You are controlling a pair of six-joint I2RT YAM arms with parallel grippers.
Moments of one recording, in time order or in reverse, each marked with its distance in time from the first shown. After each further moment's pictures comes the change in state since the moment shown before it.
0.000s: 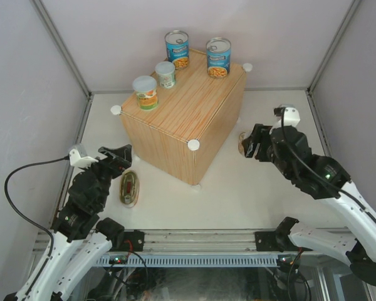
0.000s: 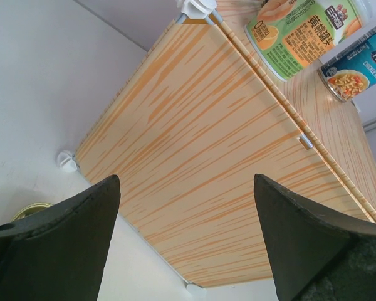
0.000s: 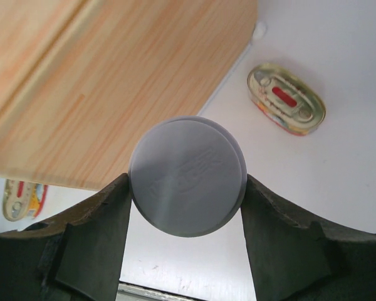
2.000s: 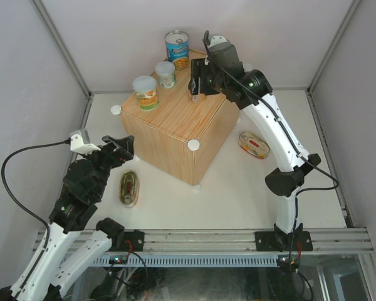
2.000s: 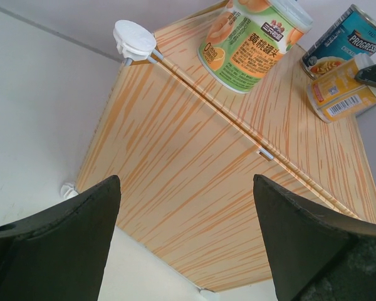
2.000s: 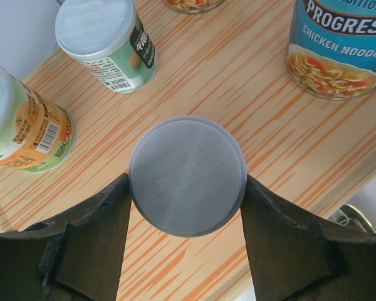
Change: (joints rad) left arm 0.000 0.149 0.164 0.021 0.073 0.183; right arm -0.104 1.063 1.286 -0.171 -0.276 -0.225
